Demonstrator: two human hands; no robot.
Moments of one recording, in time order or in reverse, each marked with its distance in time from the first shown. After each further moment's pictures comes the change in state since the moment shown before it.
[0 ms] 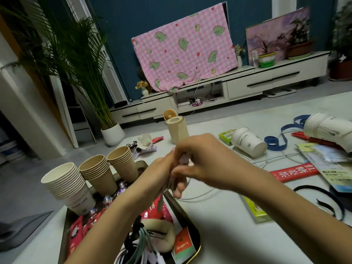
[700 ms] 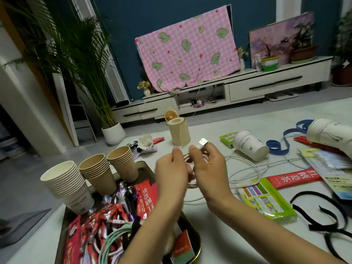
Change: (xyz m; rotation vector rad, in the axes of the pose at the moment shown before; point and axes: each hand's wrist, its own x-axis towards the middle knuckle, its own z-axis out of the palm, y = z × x) left_hand 0.004 -0.002 0.041 -0.077 0.573 0.111; right_hand 0.003 0.020 0.071 0.912 0.712 0.410
